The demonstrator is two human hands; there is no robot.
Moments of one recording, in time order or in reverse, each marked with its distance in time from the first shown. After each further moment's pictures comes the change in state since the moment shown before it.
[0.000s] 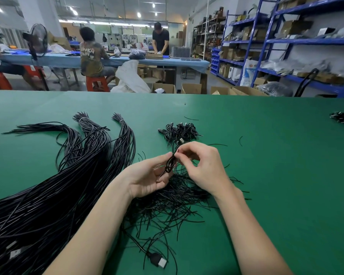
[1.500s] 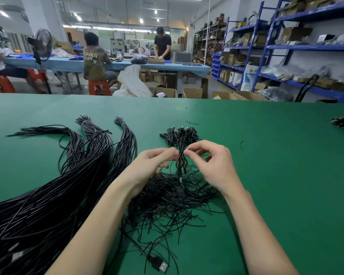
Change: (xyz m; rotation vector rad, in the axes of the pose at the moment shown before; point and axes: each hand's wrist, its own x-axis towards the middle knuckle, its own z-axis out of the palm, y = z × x) left_hand 0.004 0.005 -0.004 0.578 0.139 0.473; right_hand 0.006 0.001 -0.017 0.059 0.044 0.203
